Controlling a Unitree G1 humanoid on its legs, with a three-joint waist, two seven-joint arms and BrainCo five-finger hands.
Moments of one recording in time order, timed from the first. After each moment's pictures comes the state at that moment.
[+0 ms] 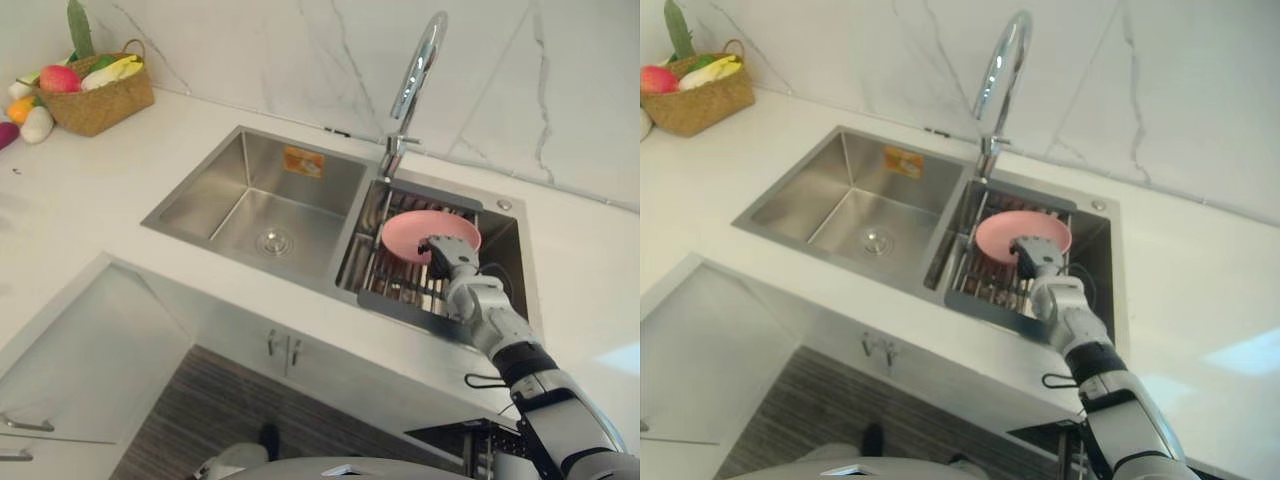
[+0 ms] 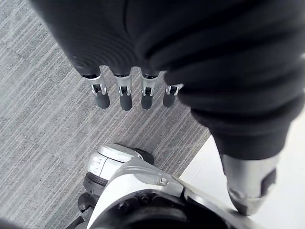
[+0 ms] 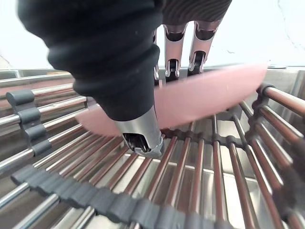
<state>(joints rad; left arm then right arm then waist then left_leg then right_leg) 0.30 0.19 0.00 0.85 -0.31 0.25 -0.07 -0.46 -0.57 0.27 0.61 -0.94 0.01 -0.20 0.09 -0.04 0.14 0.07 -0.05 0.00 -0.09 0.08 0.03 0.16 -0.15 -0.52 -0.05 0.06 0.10</state>
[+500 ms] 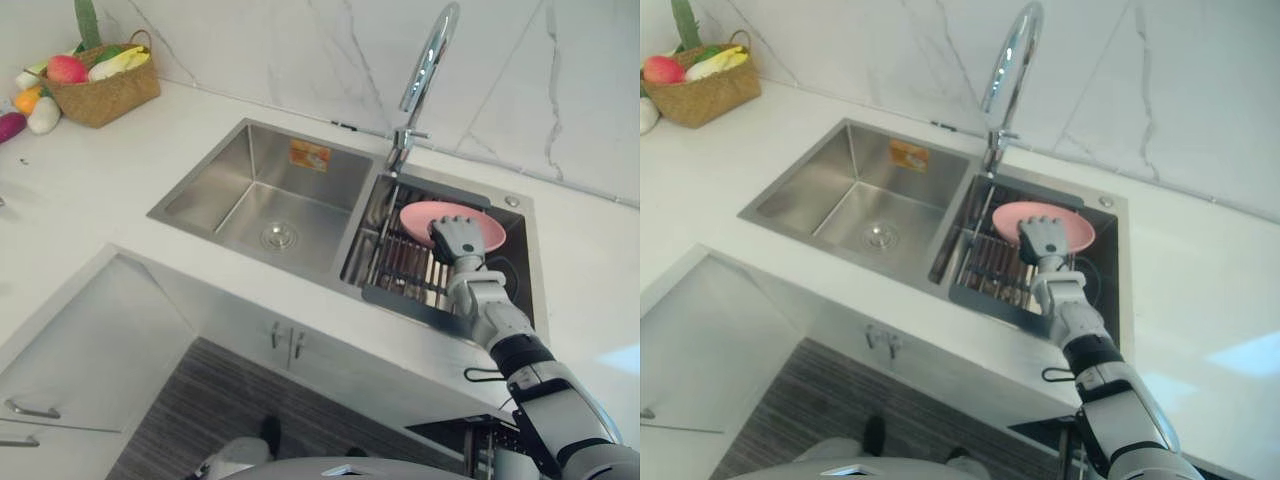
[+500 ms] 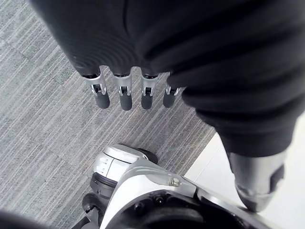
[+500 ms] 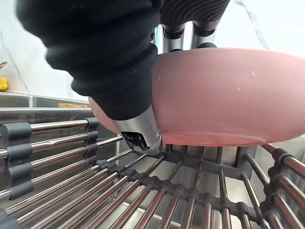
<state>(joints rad) 0.31 0.19 -0.02 0.85 -0.30 0.23 -0.07 -0.49 -0.57 0.28 0.65 -1.03 0.02 -0.47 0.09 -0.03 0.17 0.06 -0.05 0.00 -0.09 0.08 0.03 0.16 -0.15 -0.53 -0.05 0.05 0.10</state>
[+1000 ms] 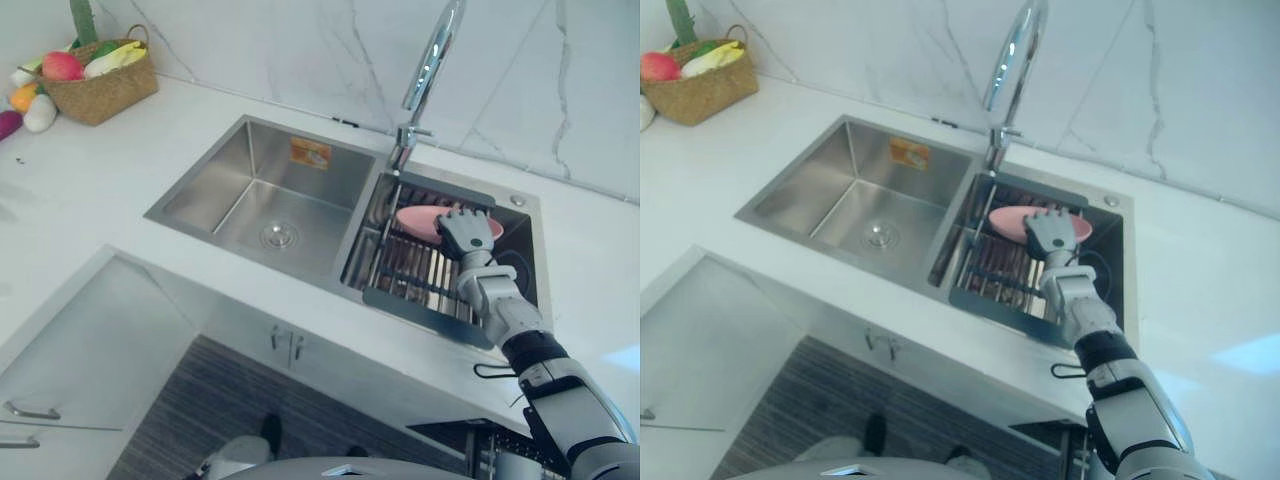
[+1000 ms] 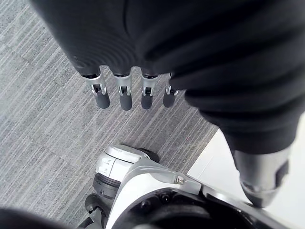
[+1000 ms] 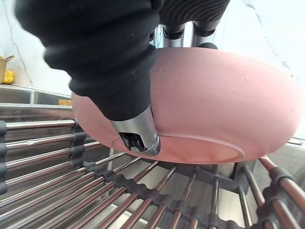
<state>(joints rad) 0.31 0.19 -0.04 0.85 -0.29 0.23 -0.07 -0.50 -0.63 0.28 0.64 -1.06 -0.02 -0.46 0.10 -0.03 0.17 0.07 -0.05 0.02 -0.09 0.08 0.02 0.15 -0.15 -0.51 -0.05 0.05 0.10</state>
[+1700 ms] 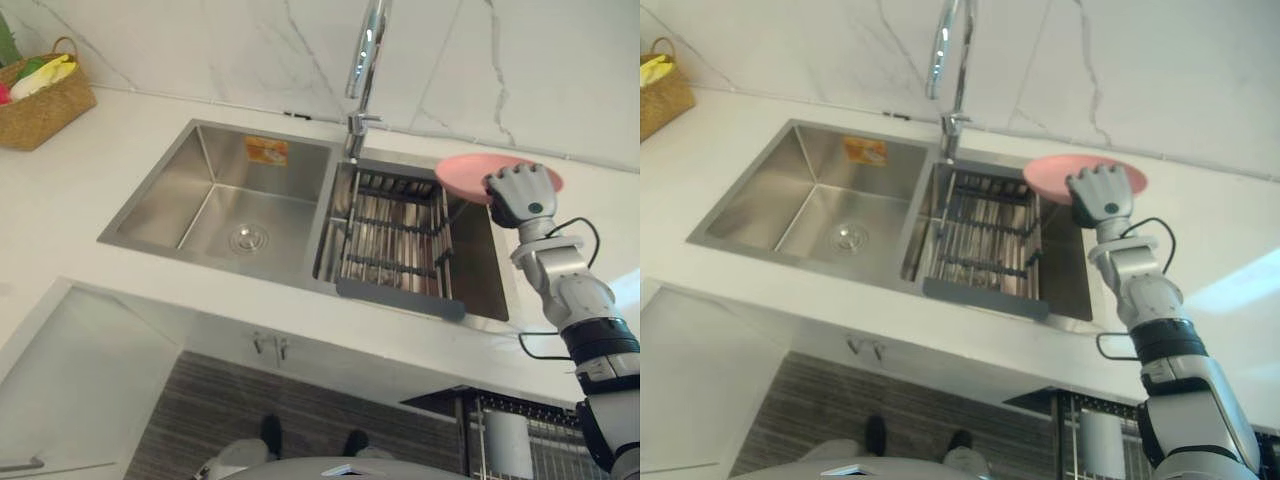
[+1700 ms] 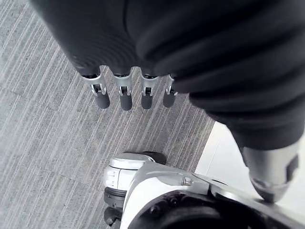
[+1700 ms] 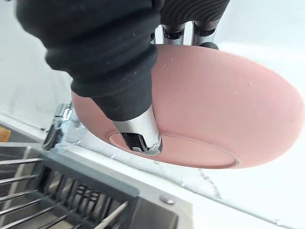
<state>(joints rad) 0.31 0.19 -0.05 0.88 -0.25 0.24 -0.07 -0.49 -0.85 0.11 0.48 -1.11 -0.08 -0.50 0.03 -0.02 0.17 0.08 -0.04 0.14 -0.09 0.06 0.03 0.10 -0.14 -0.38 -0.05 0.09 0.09</state>
